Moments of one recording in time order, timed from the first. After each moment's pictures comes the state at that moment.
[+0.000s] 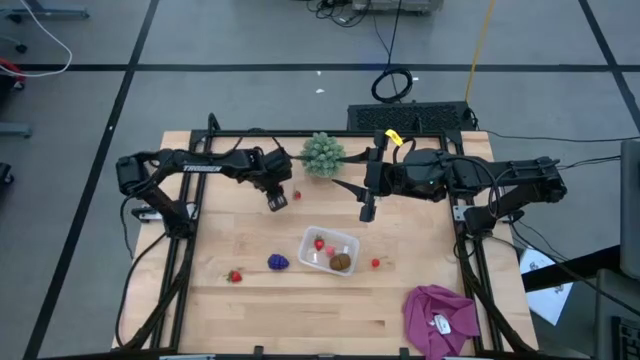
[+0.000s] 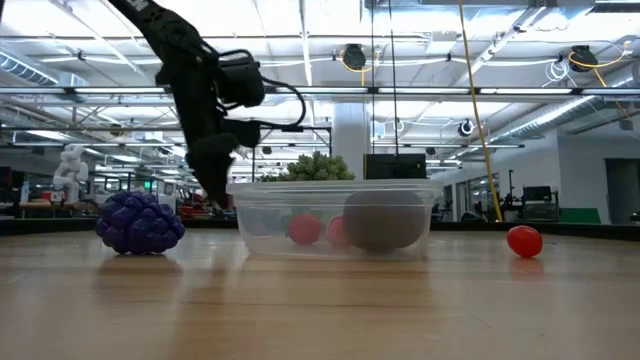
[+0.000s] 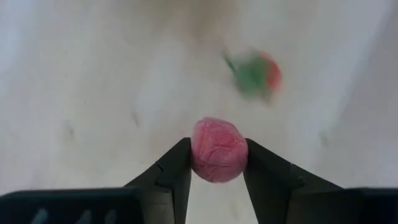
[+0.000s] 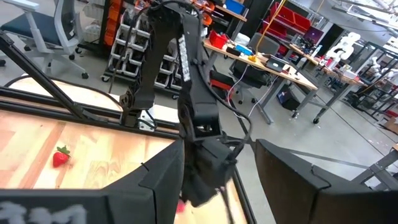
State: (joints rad) left arm 0.40 1.59 0.94 -0.57 0.00 -0.01; right arm 0.15 1.38 1.56 -0.40 0.42 -0.30
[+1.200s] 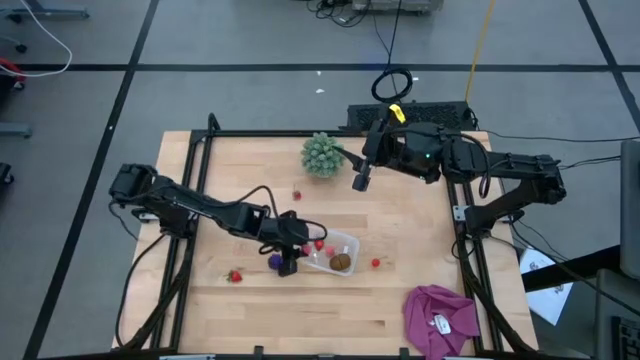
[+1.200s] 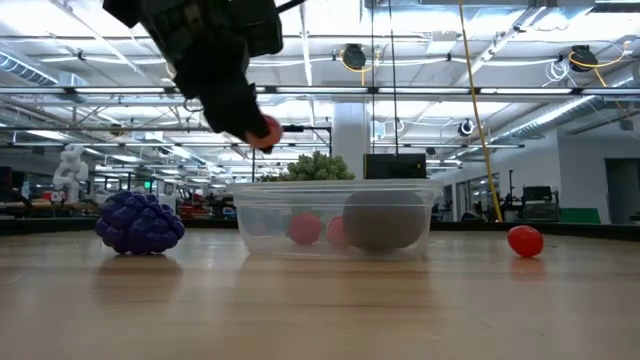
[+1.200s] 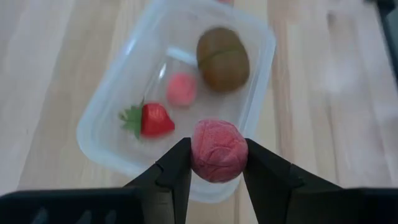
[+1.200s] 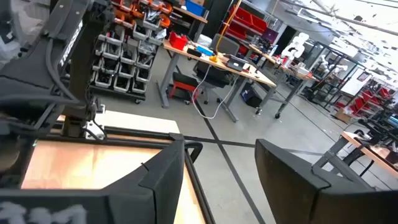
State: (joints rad) left arm -0.20 1.57 0.97 -0.25 0.01 -0.30; right arm 0.00 1.38 1.56 -0.31 0.42 -0.36
